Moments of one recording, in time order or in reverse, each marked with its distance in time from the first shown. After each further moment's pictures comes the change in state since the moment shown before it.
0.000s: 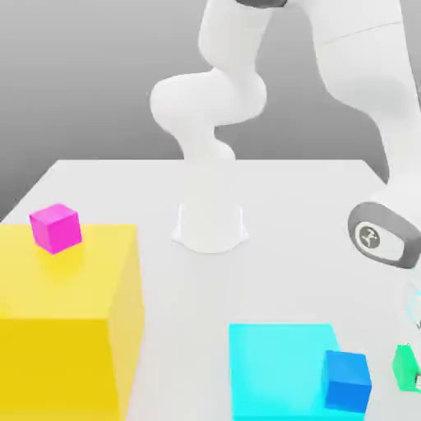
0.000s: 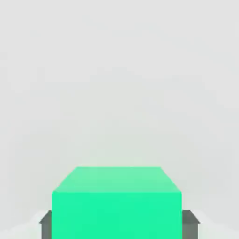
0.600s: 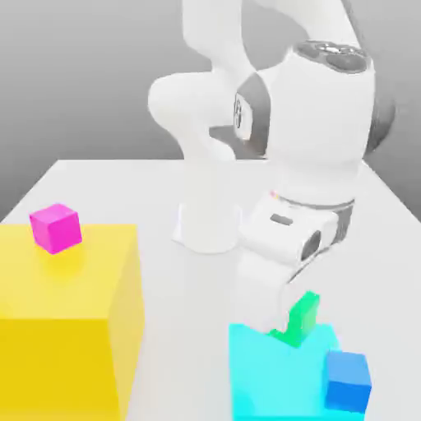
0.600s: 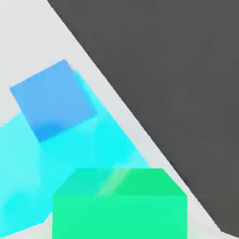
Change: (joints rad) arm -0.387 -0.563 -0.207 -0.105 0.082 -0.437 0.053
